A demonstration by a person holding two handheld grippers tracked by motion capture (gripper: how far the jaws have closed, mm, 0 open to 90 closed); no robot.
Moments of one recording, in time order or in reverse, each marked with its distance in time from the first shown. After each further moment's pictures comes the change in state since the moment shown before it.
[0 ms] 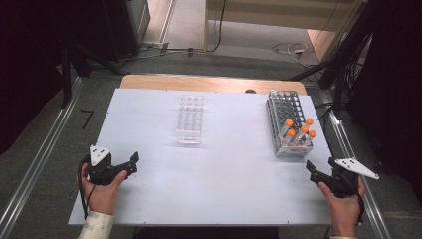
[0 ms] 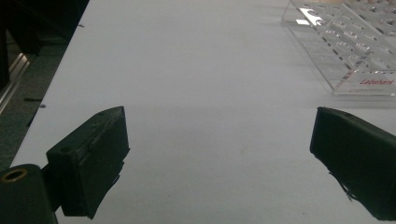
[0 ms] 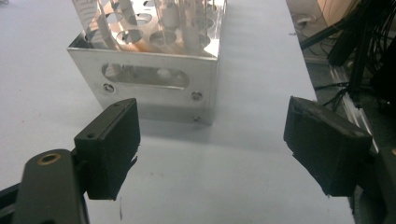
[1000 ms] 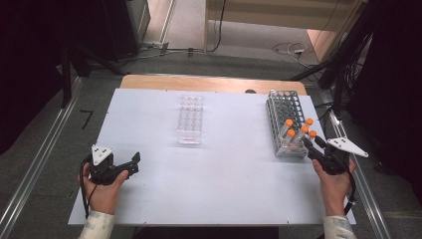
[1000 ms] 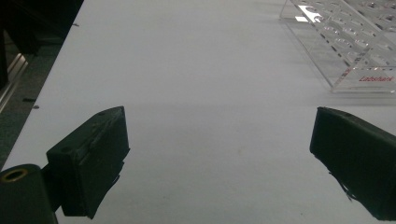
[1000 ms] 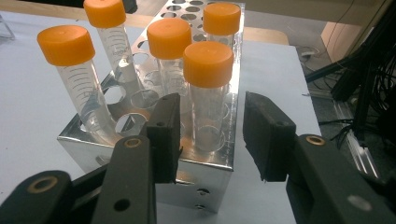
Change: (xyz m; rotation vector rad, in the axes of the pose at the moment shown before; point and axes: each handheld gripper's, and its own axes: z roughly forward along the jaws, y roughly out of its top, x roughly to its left) left arm -0.002 0.000 0.002 0.004 -0.002 0.006; right arm 0.005 0.039 0.038 -0.089 0.030 -0.057
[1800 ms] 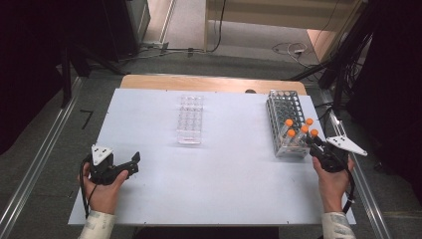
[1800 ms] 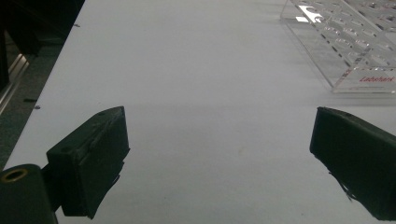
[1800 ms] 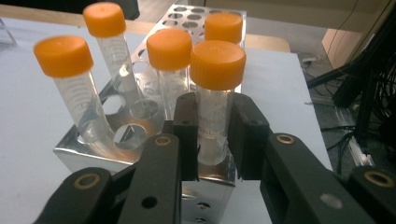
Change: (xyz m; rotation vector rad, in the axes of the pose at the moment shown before) left arm 0.000 0.000 0.000 0.000 0.002 0.002; right arm 0.000 0.003 0.003 -0.030 0.006 0.003
